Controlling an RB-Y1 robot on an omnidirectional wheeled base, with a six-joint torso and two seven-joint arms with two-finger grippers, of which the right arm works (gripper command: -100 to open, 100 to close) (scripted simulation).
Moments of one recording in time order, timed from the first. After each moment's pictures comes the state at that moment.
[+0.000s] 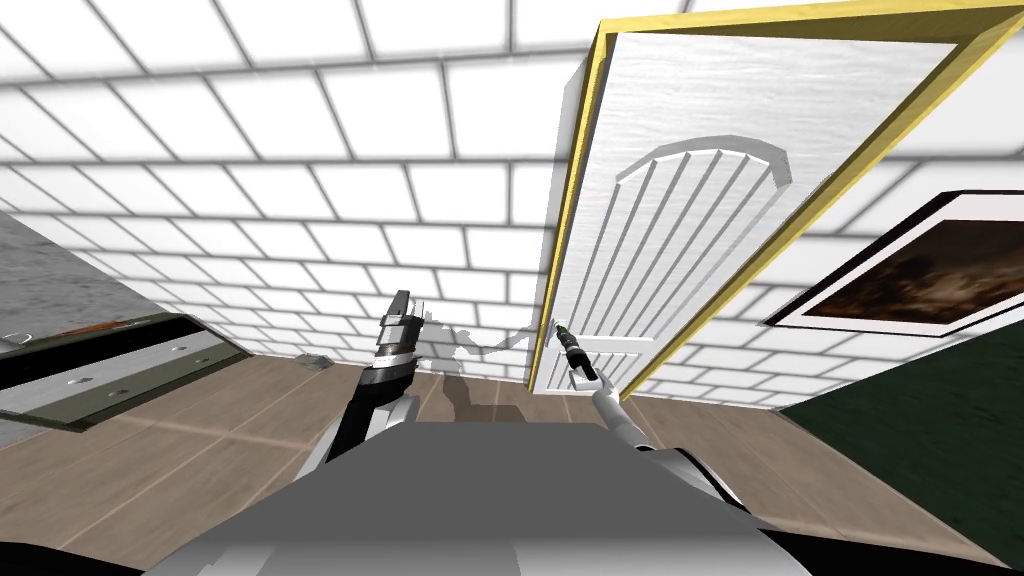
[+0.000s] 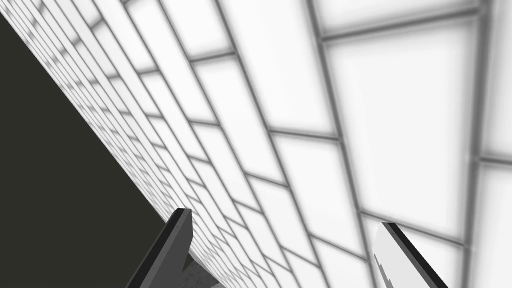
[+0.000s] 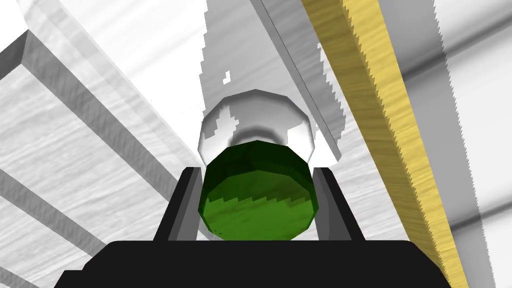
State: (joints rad) arm -0.23 -0.30 0.01 -0.92 -0.10 -0.44 0.80
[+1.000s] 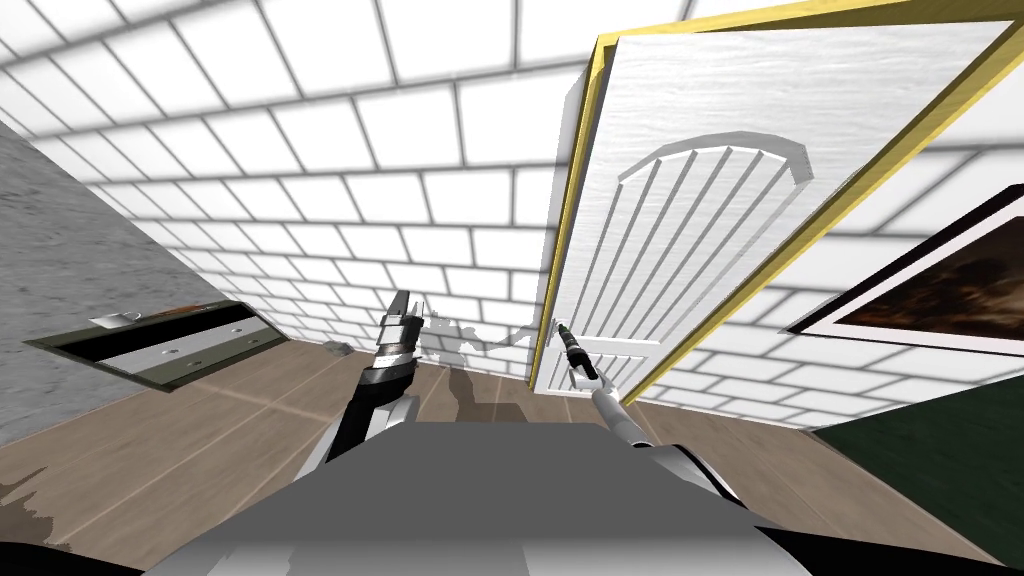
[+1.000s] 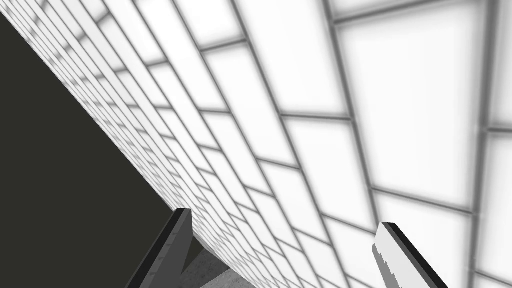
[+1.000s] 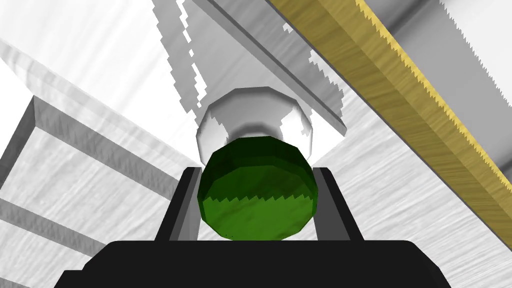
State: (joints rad) arm -0.24 -0.31 0.01 -0.89 -0.17 -0.44 0.56
